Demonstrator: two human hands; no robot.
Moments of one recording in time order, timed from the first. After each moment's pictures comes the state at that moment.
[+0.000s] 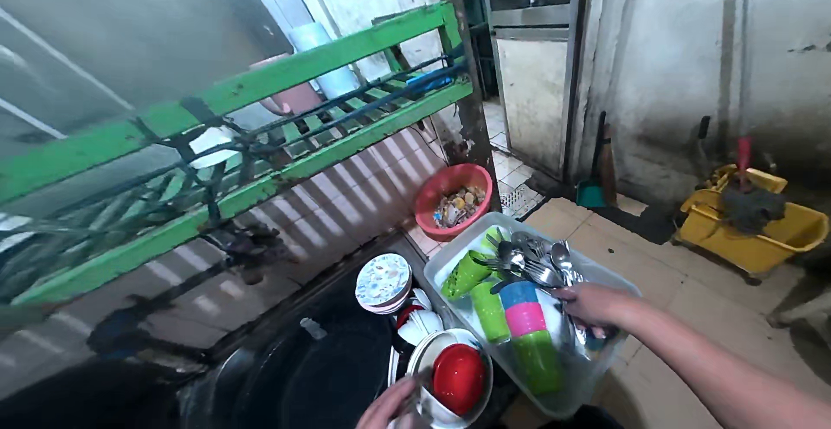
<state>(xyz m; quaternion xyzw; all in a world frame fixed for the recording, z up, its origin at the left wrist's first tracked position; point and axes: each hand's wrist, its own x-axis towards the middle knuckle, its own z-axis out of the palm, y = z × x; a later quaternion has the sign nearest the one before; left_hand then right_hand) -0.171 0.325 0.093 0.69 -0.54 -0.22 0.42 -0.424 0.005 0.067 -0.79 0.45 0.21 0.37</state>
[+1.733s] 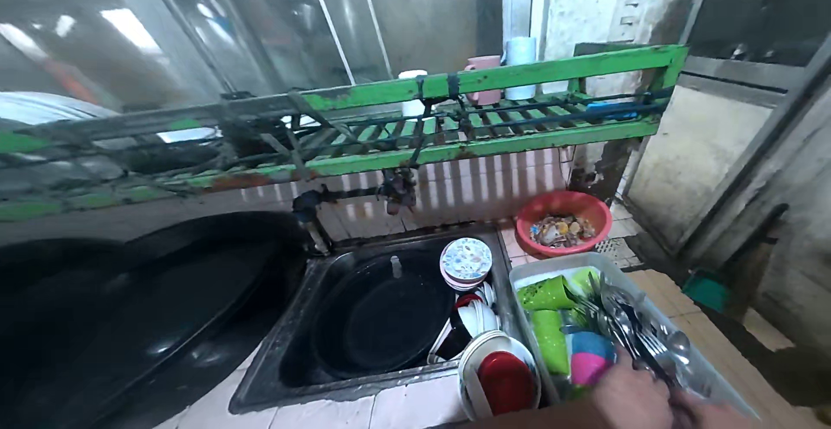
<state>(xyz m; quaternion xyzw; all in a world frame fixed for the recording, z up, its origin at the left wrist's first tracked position) -0.320 0.087 0.059 0.61 -0.78 -0.14 -0.04 -0.459 0.005 0.062 -0.87 0.40 0.20 0.19</state>
